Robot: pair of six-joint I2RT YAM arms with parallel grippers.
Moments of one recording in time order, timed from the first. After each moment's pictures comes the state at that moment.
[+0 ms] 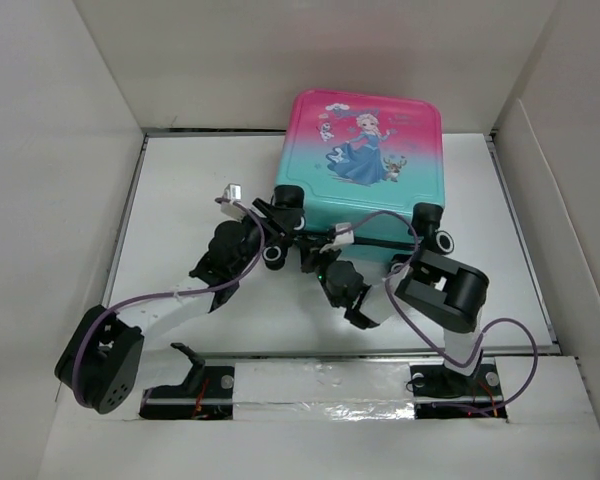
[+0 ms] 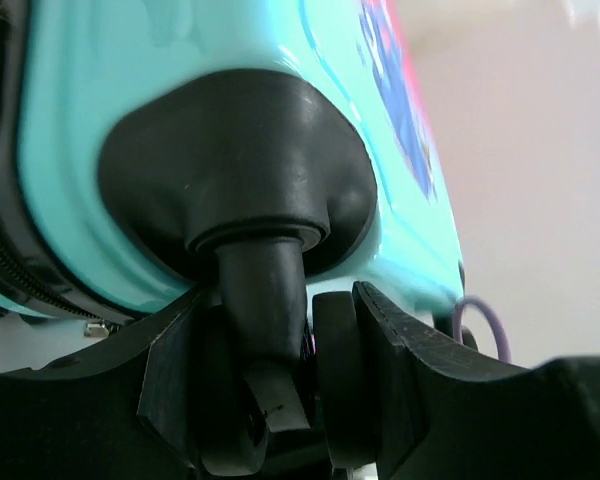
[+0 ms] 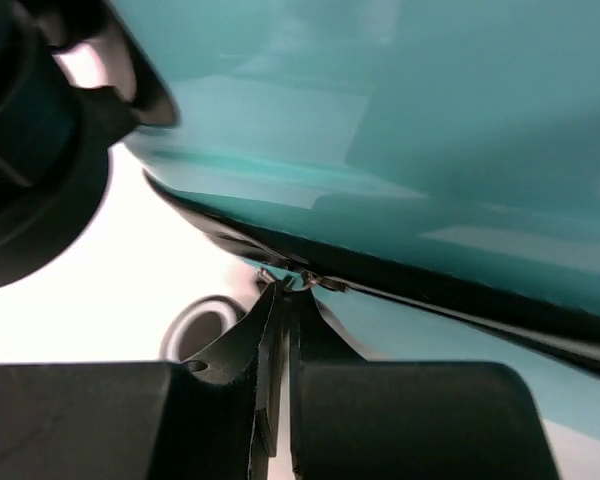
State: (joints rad) left arm -0.62 1.21 0.53 0.60 -0.01 -1.07; right arm 1.03 1.89 0.64 1.28 0.62 0.38
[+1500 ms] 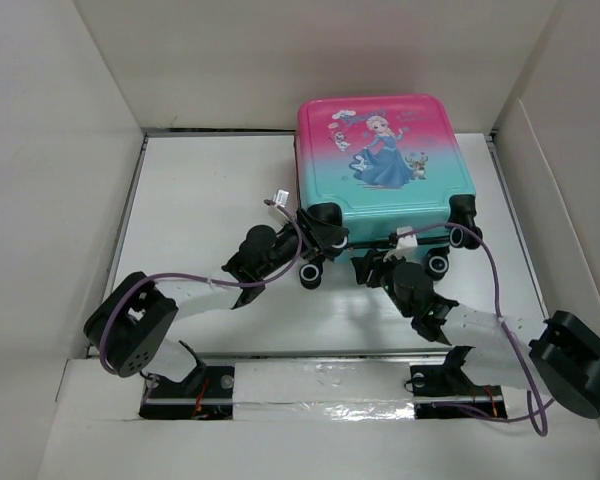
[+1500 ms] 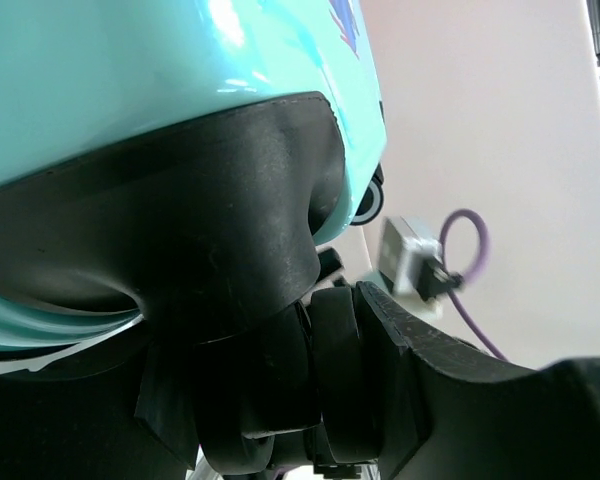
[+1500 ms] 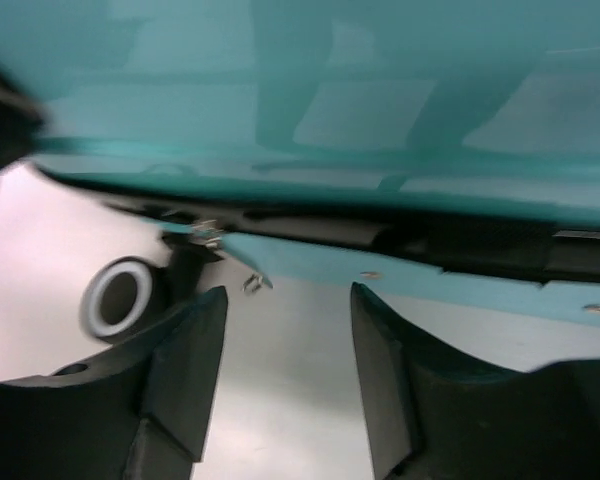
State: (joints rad) left arm -0.77 1.43 0.60 0.81 0.16 -1.18; right arm 0.83 1.09 0.27 0.61 0.43 0.40
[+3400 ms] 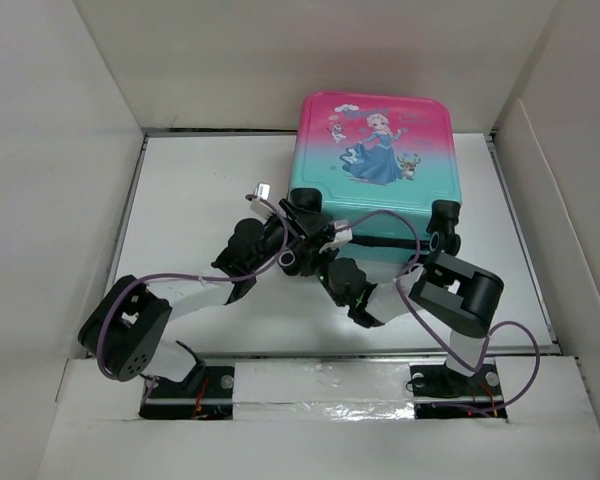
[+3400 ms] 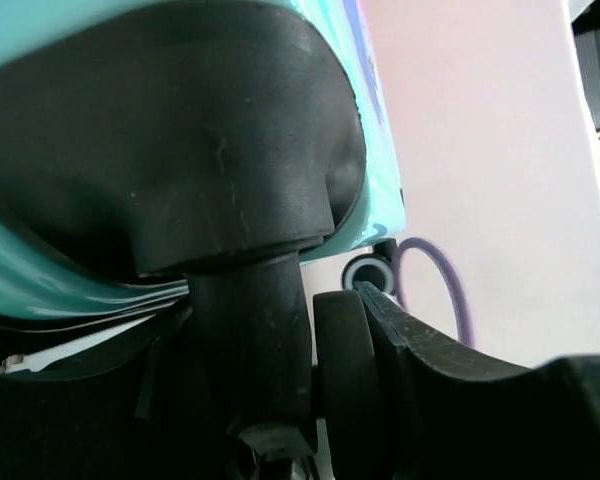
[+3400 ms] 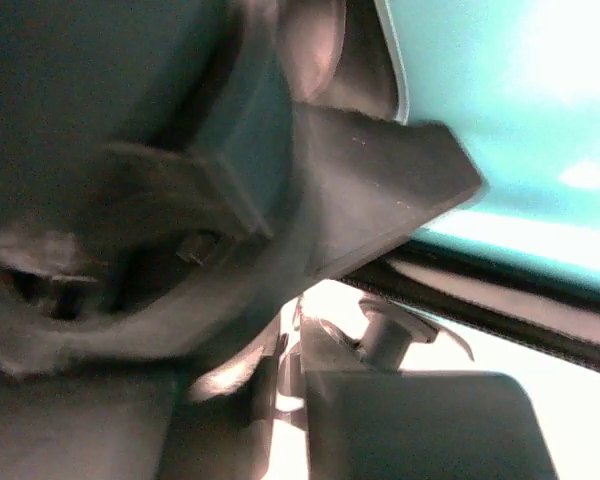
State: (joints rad) left arm -0.68 1.40 0.60 0.77 0.13 -1.22; right arm 1.03 1.83 0.67 1.16 0.49 0.47
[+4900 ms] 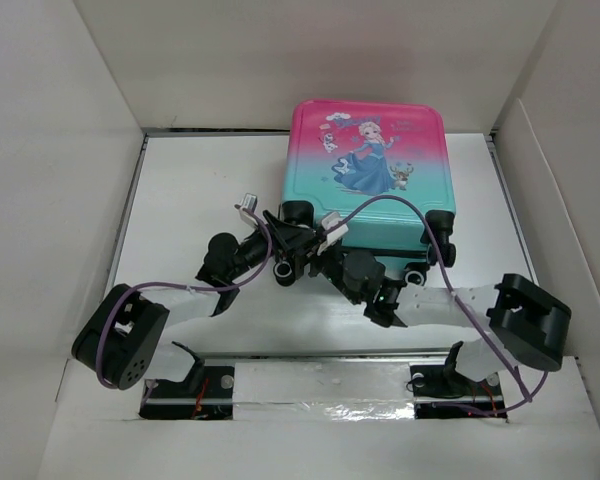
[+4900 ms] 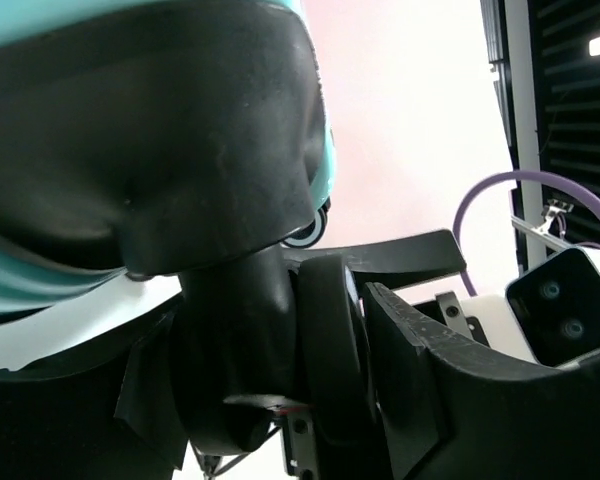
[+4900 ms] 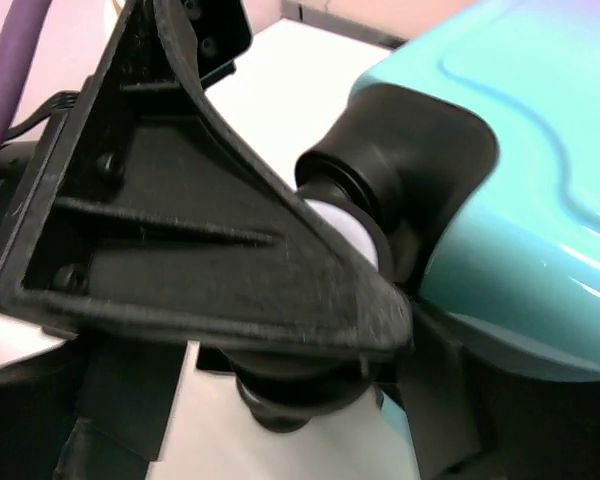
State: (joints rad) left arm -0.55 1.35 0.40 1.04 0.45 -1.39; right arm 1.07 1.42 0.69 0.74 0.38 0.07
